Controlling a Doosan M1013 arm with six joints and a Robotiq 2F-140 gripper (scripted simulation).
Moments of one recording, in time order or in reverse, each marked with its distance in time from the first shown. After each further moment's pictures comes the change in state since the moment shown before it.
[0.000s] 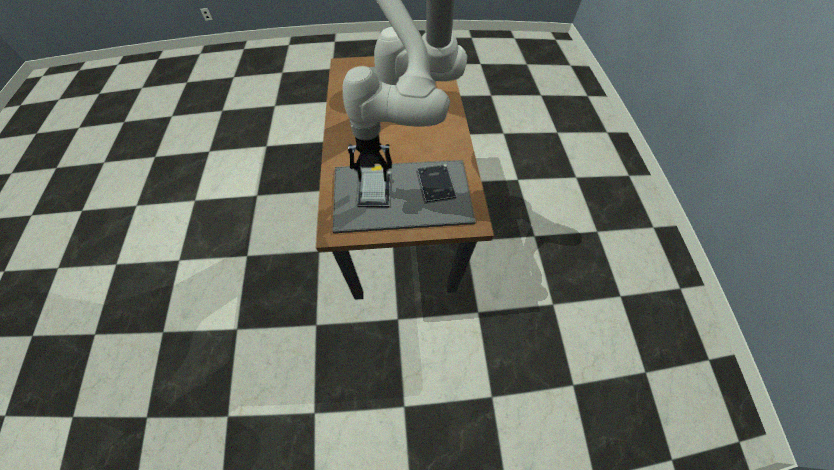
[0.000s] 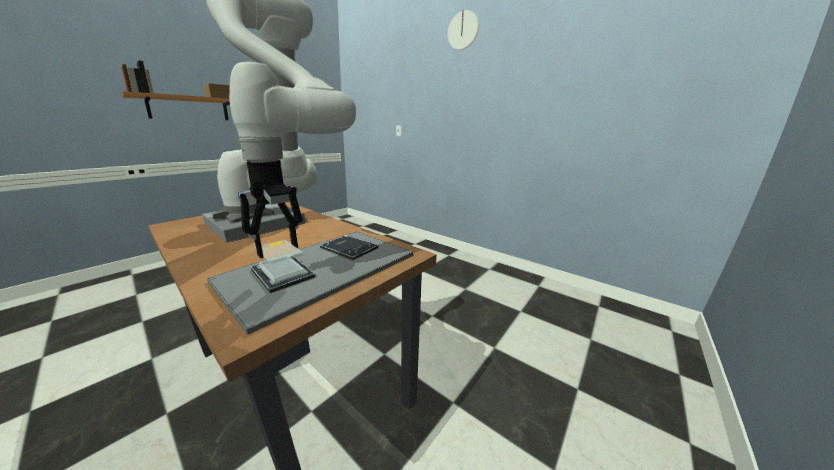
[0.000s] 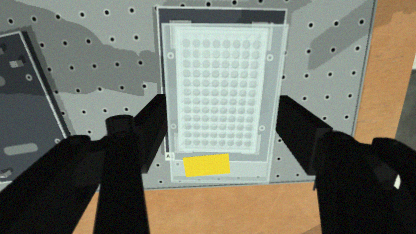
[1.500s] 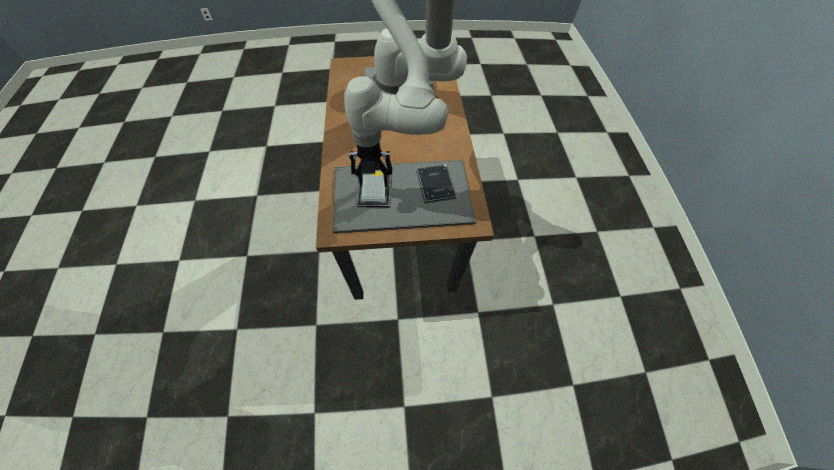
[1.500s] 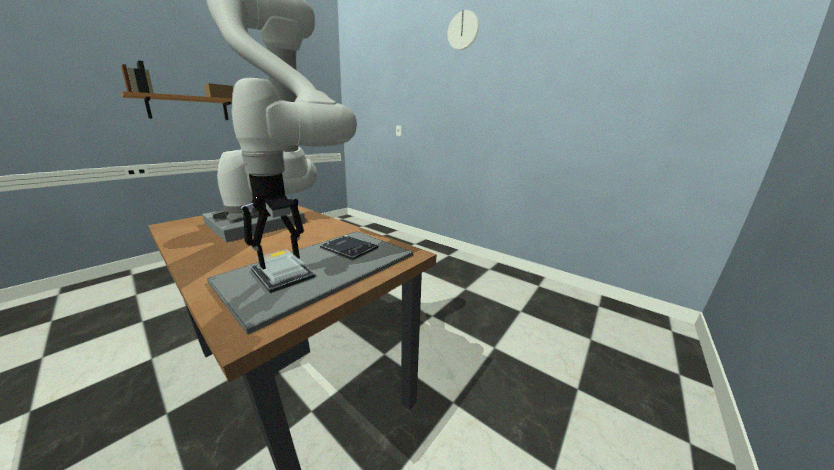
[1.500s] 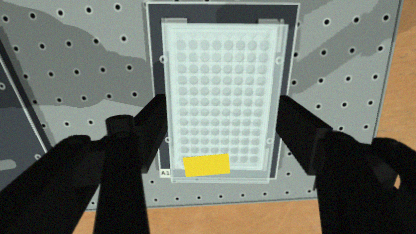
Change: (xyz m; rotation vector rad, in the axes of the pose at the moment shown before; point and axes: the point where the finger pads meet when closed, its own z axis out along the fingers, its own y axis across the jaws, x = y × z) arm 0.001 0.000 0.032 -0.001 0.000 0.010
